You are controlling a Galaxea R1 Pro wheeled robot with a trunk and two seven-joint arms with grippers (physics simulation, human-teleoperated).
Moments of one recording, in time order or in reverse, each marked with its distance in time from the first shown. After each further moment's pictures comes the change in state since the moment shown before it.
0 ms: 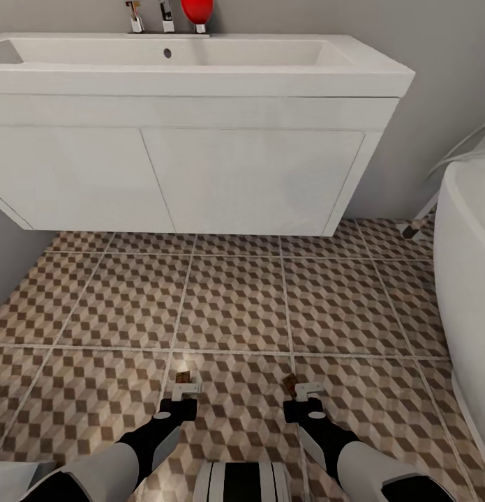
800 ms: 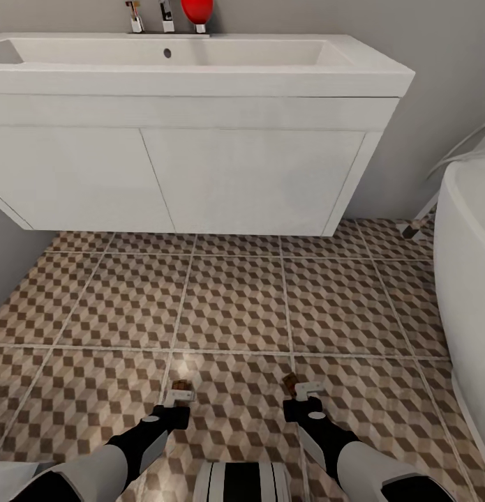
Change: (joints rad) left arm 0.000 0.044 -0.009 0.037 -0.011 0.036 -0.115; right arm 0.000 0.001 0.000 0.001 -0.003 -0.016 -0.001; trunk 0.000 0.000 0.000
